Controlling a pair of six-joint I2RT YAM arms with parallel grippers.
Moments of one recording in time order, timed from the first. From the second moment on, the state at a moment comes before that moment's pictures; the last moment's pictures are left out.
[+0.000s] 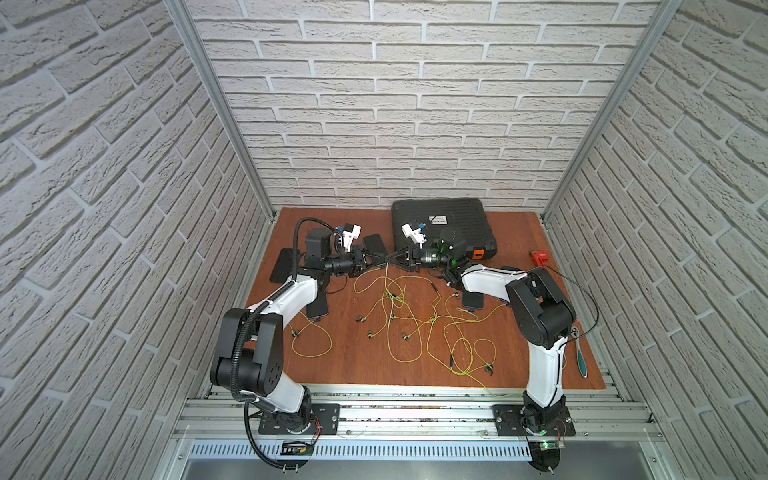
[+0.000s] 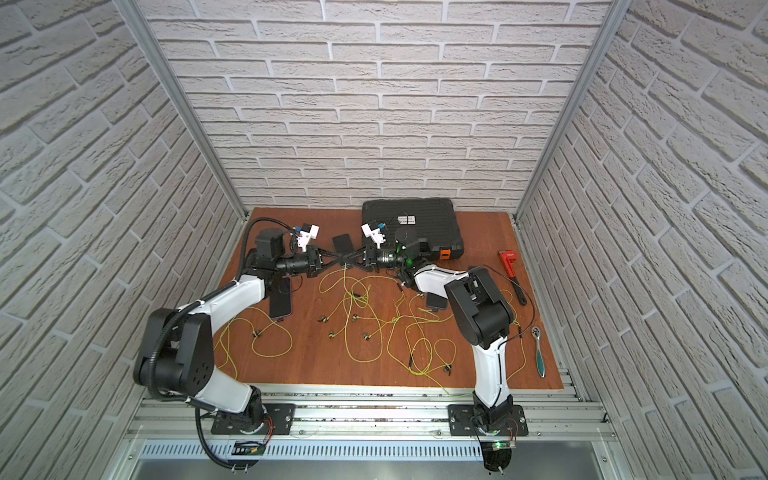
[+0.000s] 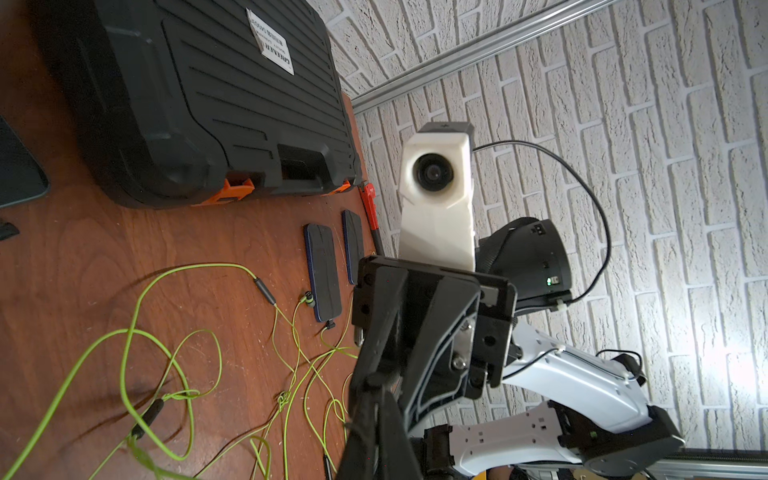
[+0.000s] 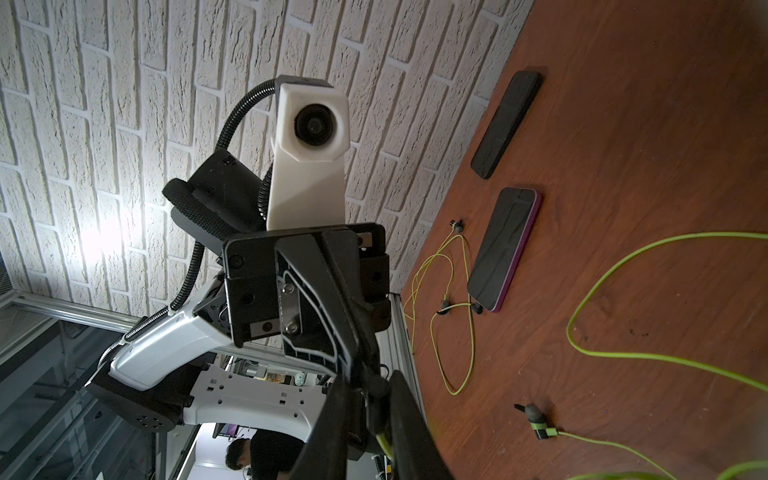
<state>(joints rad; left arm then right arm) -0.19 1.54 0.94 0.18 1.01 -0.83 0.45 2.02 1.25 0.68 -1.03 1.17</state>
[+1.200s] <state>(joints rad) 0.18 1.76 1.57 -0.78 0.25 -0.12 0.51 1.80 1.24 0.02 -0.66 0.59</state>
